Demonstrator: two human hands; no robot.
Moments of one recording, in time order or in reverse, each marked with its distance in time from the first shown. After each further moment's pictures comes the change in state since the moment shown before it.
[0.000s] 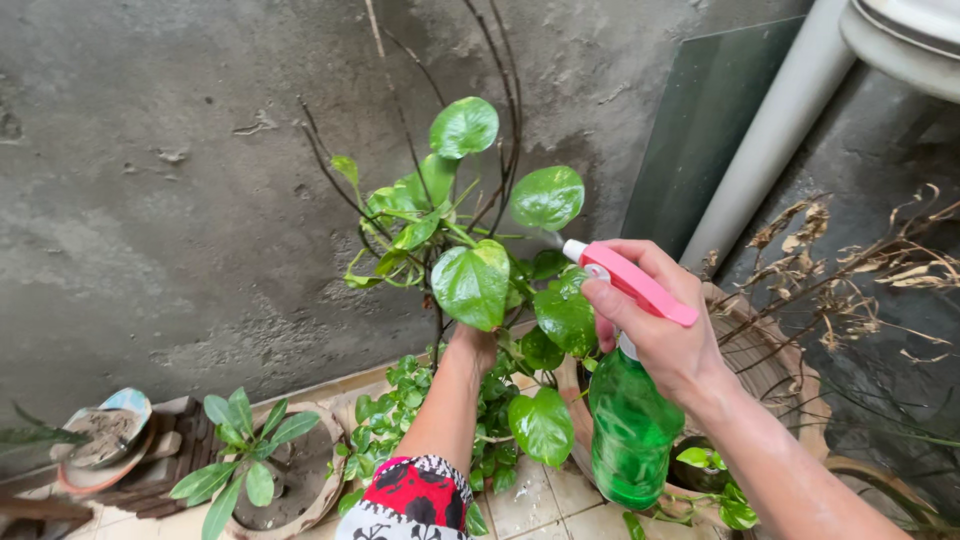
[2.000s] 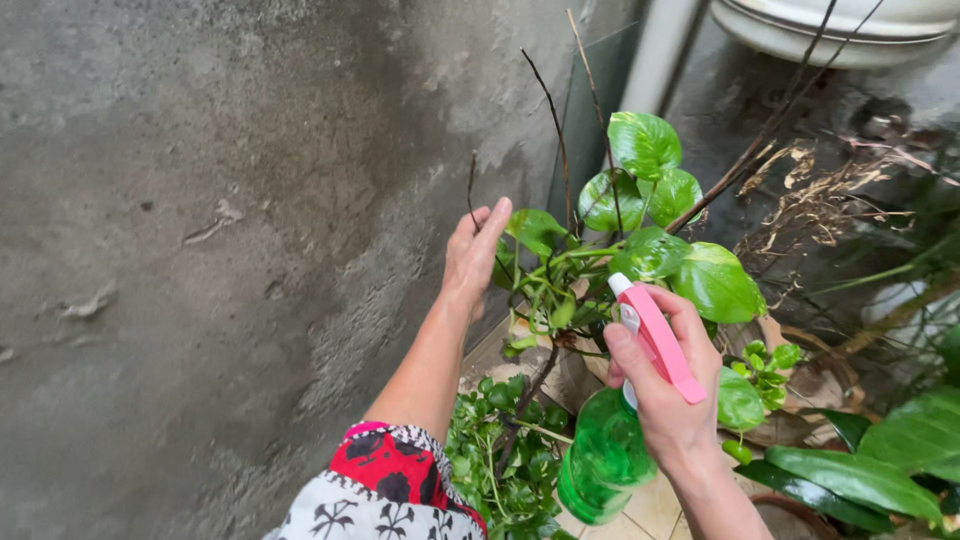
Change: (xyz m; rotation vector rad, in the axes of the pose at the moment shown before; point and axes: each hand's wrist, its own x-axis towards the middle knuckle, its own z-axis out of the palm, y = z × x) left_hand 0.019 0.241 -0.018 0.527 -0.411 0.254; right_hand 0.009 0.013 0.278 -0.219 0.799 -0.073
